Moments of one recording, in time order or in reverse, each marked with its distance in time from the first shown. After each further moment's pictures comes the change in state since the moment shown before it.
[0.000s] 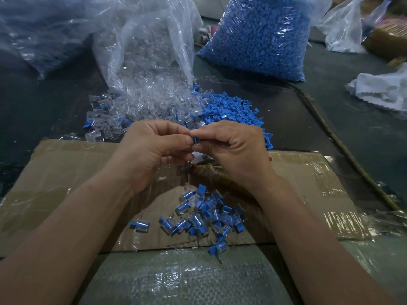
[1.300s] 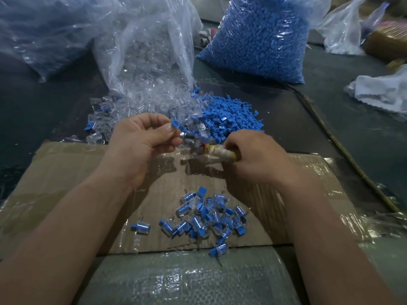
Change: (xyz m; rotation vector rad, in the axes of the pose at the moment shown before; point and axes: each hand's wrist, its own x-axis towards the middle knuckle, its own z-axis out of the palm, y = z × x) left_hand 0.010 -0.006 -0.014 -0.090 0.129 0.112; right_hand 0.005 0.019 -0.033 -0.677 -0.555 0.380
